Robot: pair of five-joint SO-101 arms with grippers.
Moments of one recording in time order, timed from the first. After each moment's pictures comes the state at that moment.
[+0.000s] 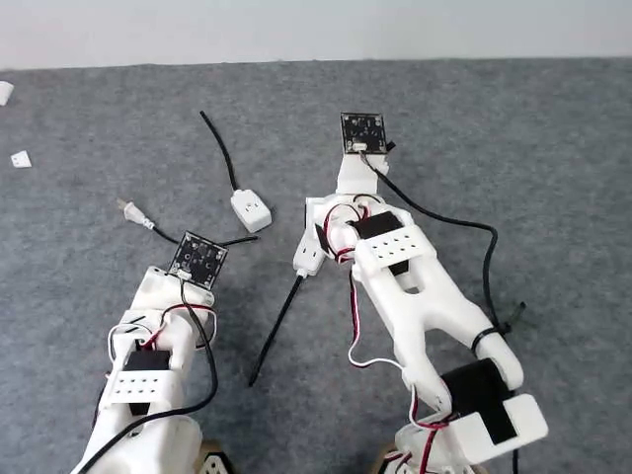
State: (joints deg) left arm -5.8 -46.5 89.2 10.4 -22.9; right arm -23.6 -1.2 27.3 33.8 -18.6
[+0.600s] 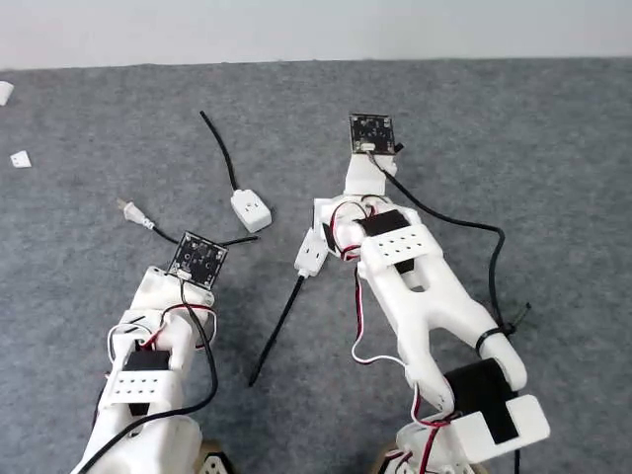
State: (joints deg) left arm -5.8 -46.5 89.2 10.4 -22.9; right arm -21.7 -1.2 27.3 36.2 -18.6
